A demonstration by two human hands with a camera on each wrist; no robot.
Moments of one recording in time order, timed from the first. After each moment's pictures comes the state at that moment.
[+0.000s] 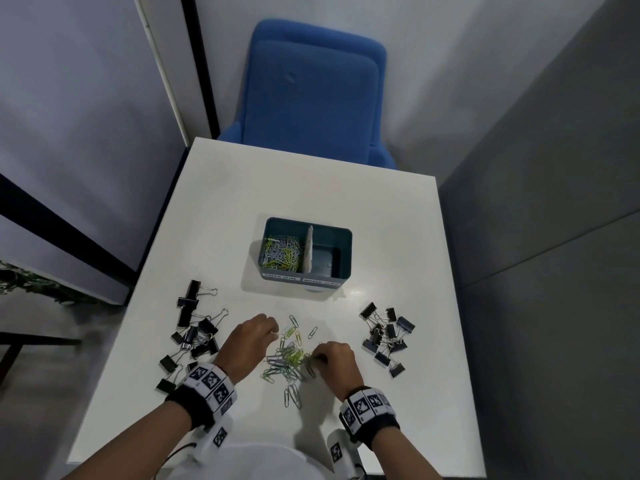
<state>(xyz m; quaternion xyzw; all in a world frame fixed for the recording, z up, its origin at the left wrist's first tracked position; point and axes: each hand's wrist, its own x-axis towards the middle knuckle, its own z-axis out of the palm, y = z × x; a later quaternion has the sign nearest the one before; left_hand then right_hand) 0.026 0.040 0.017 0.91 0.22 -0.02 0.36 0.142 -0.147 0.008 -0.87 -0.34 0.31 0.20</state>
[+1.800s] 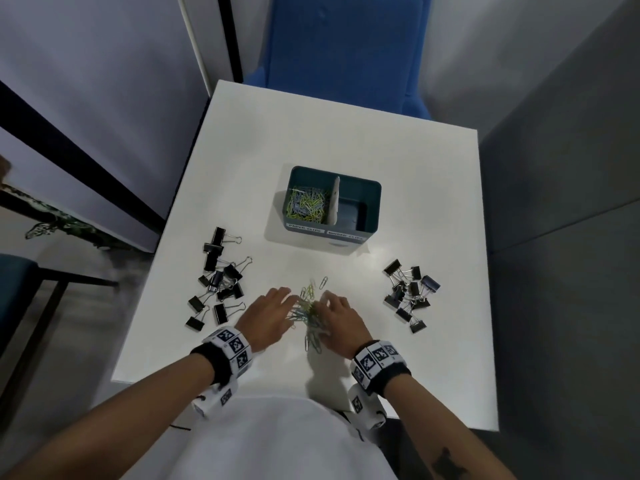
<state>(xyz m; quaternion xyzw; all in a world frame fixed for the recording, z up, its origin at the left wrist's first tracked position) -0.023 0.014 -0.026 0.97 0.10 -0.08 0.20 0.122 -0.148 -0.018 -0.80 -0.51 0.32 0.06</state>
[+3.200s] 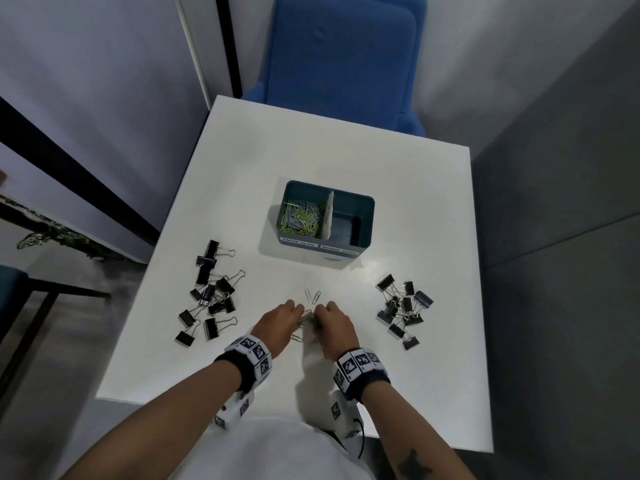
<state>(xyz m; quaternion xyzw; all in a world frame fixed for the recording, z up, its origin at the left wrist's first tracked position) 0.020 -0.006 -0.031 0.94 0.19 -0.15 0.25 0.127 -0.127 -0.017 -0.86 -0.40 0.30 0.10</state>
